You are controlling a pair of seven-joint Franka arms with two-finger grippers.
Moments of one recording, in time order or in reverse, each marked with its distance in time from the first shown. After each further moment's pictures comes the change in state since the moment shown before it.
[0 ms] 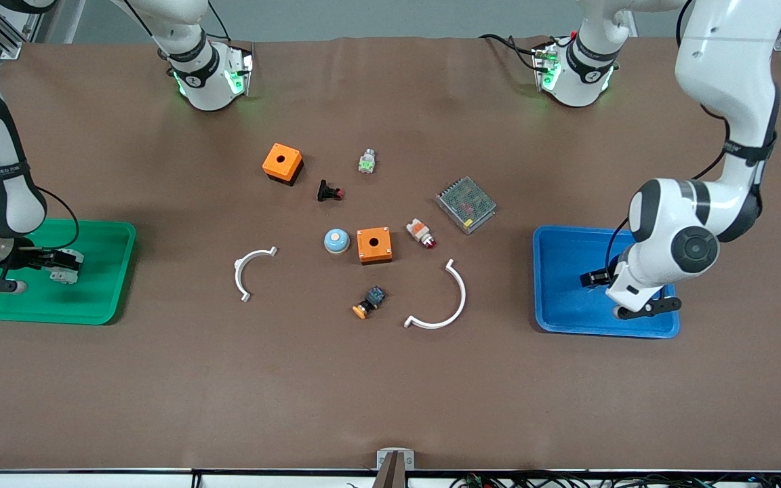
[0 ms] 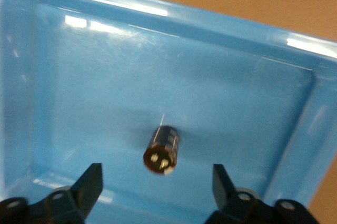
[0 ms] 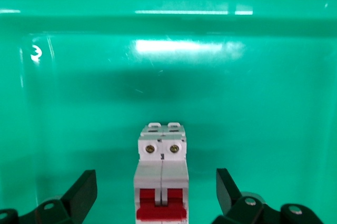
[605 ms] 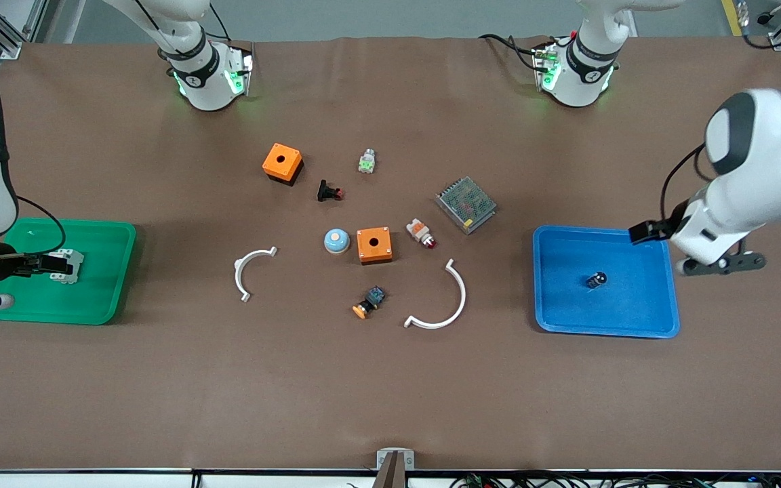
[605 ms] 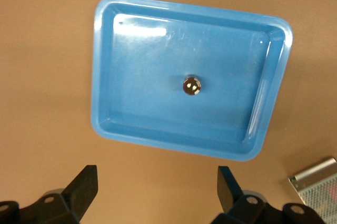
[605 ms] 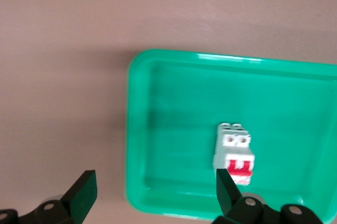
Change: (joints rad) left arm 0.046 -0.350 0.002 0.004 0.000 -0.327 0.158; right arm 0.169 -0.101 0.008 0.233 -0.017 -0.434 0.128
